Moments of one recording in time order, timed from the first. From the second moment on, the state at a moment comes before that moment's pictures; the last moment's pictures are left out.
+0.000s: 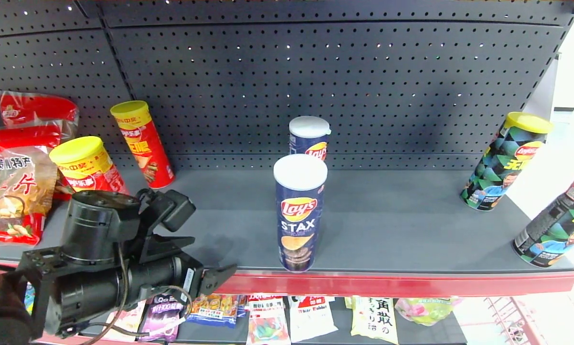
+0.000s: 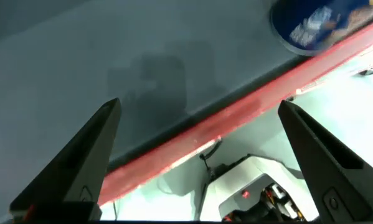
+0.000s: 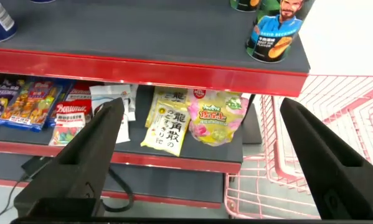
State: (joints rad) left arm -0.51 1.56 -0.50 -0.47 -0.06 0.01; right arm 0.12 0.13 -0.27 0.31 -0.08 -0.04
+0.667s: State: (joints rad) left arm -0.58 1.74 -0.67 -0.46 -0.01 0.00; right arm 0.11 0.10 -0.26 0.32 -0.08 -0.04
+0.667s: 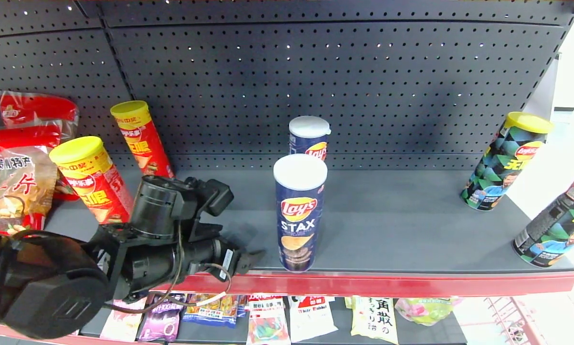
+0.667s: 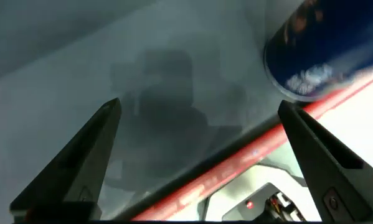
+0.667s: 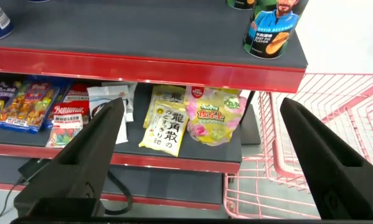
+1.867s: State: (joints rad) left arm -0.60 1.86 -0.81 -0.47 -0.01 0.00; right arm 0.11 0.10 -0.25 0.32 -0.09 -0.04
